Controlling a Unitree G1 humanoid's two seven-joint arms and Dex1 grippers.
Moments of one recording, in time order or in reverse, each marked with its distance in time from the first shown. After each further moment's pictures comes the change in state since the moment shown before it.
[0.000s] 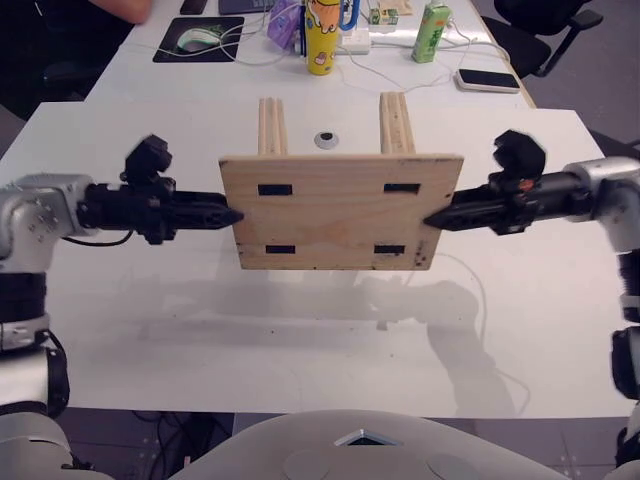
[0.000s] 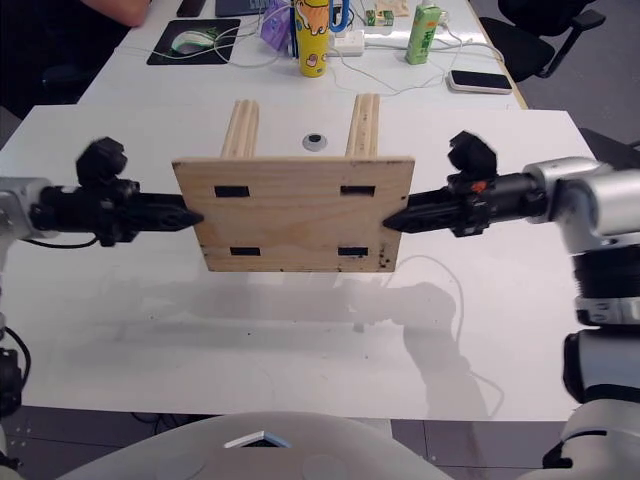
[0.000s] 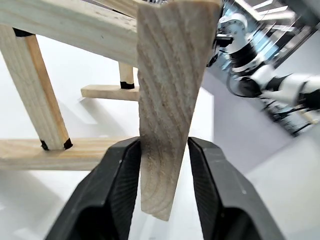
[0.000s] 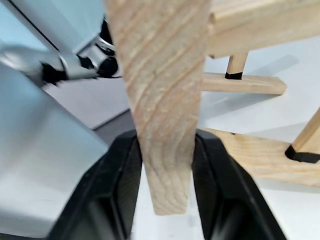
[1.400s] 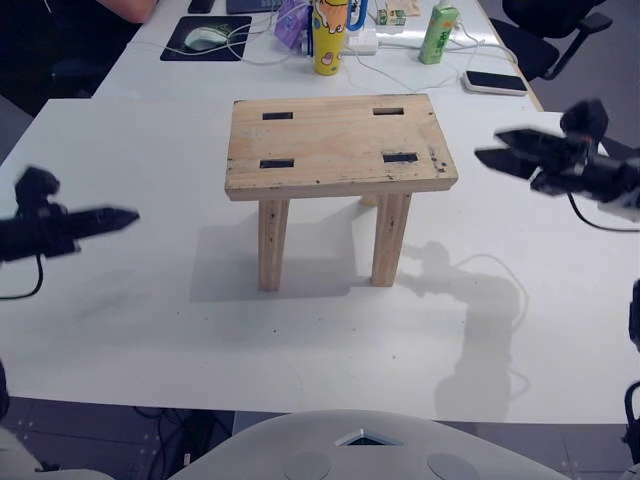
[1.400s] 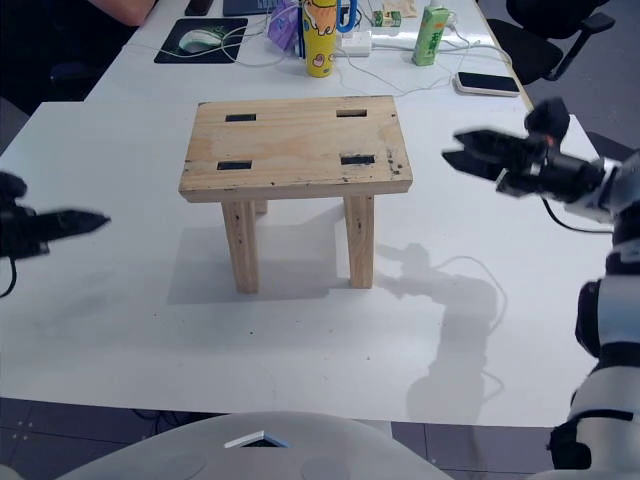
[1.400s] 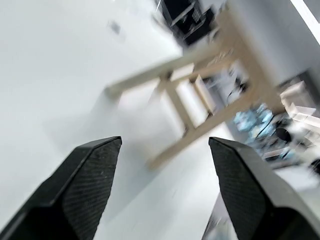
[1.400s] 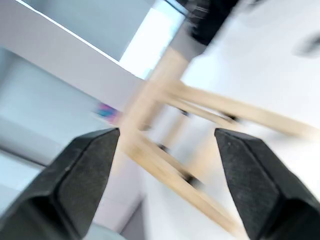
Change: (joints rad) left arm 0.238 0.224 -0.059 0.523 0.192 -0.326 -0.207; right arm -0.146 -0.023 0.090 0.771 -0.017 -0.076 0.000
